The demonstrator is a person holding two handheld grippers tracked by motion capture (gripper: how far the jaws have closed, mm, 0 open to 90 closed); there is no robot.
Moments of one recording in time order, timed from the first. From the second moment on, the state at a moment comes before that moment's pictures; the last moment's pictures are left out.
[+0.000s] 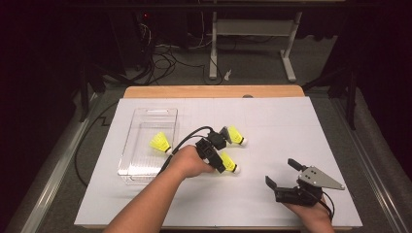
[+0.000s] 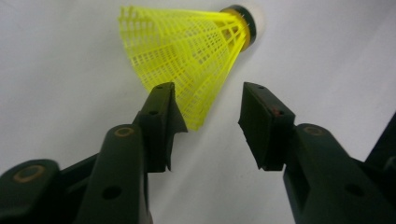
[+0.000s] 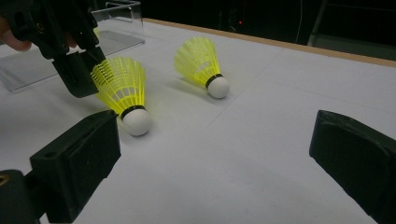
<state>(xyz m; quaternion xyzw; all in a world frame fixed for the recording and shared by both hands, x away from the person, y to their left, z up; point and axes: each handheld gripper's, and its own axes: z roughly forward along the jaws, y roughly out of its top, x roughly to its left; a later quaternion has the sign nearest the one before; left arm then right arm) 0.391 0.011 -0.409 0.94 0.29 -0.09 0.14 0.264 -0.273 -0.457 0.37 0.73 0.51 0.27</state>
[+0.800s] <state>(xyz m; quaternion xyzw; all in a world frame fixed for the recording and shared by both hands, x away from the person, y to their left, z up) 0.390 0.010 -0.415 0.95 0.25 -0.11 0.14 0.262 -0.274 -0.457 0.38 0.72 0.51 0.27</state>
